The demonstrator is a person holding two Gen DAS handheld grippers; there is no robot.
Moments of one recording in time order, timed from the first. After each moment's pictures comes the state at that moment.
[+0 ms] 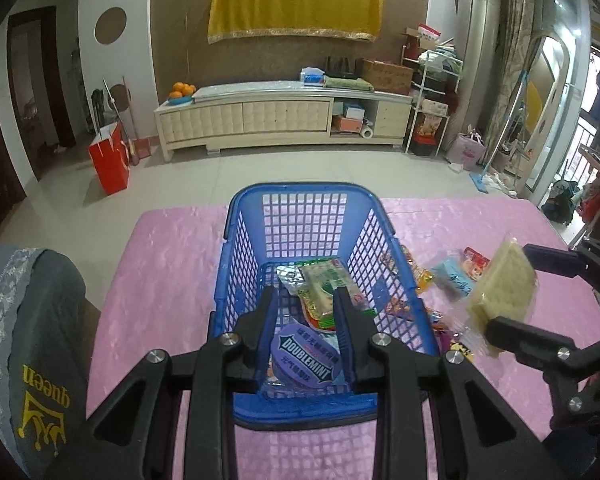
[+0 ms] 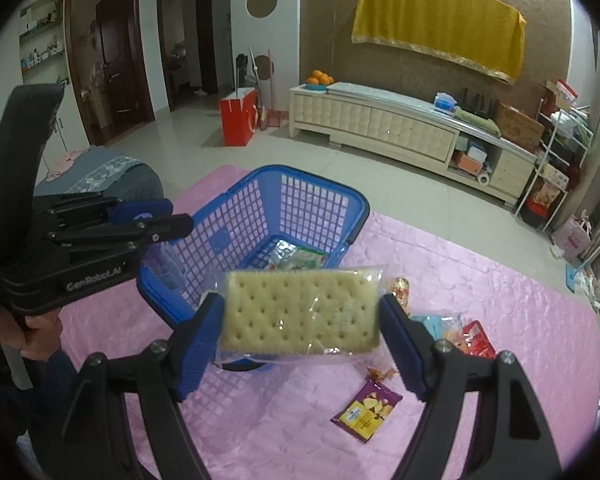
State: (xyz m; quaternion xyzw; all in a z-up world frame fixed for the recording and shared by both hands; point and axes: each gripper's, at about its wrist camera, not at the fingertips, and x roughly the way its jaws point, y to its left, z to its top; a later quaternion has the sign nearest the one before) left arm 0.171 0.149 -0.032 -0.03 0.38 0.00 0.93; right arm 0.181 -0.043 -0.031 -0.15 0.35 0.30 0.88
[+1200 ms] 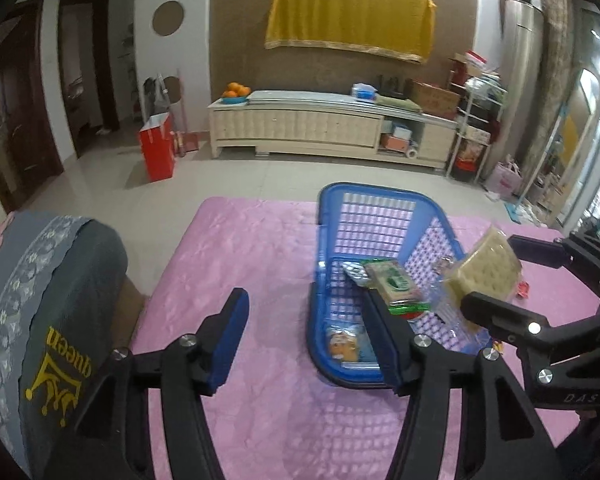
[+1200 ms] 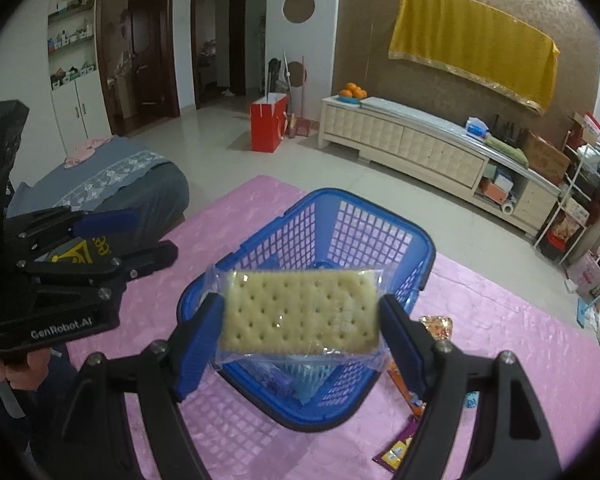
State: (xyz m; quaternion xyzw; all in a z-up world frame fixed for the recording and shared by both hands) left arm 0.120 0.212 -0.031 -0.07 0.35 0.09 0.93; right arm 0.174 0.034 -0.033 -0.18 0.32 0.34 0.87
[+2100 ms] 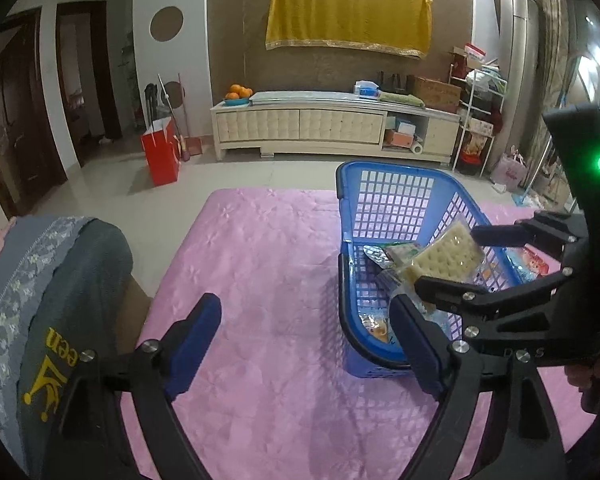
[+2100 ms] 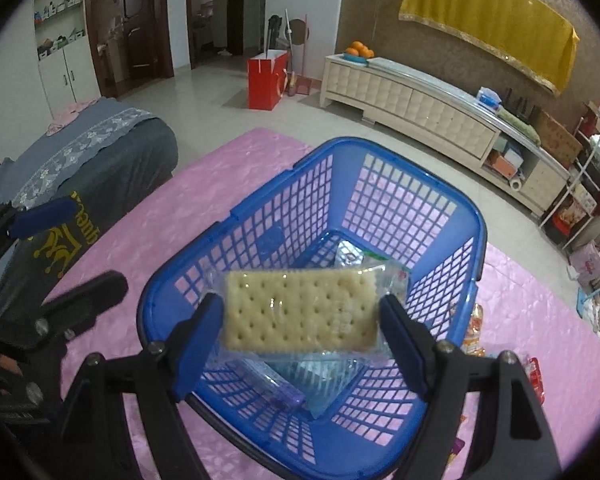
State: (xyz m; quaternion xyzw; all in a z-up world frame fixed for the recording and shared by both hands) left arm 0.112 0.218 -0.067 -0.04 0.34 0.09 0.93; right arm 0.200 0.073 -0.082 -0.21 0.38 0.32 0.84
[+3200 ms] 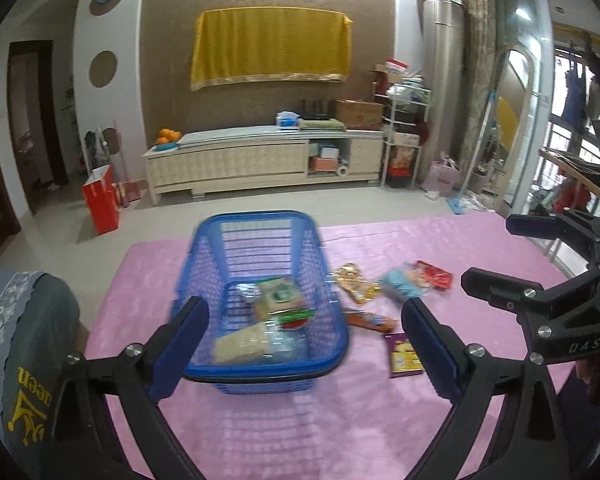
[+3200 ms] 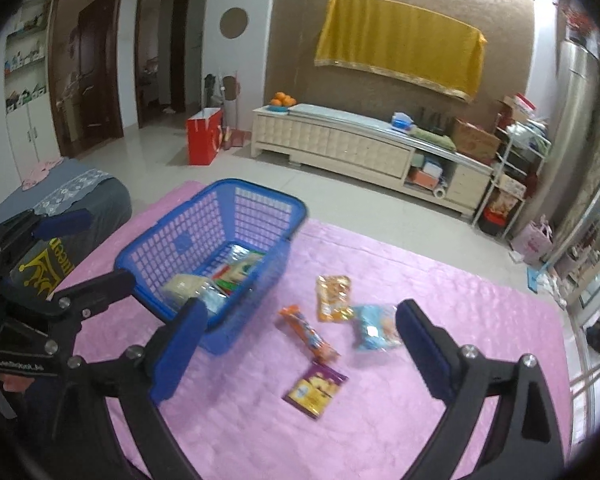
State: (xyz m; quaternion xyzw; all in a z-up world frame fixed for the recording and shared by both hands) left arm 0.099 0.073 -0.007 -0.01 0.29 -0.03 0.96; right arm 0.144 -0.103 -0.005 -0.15 0.30 0.23 0.91
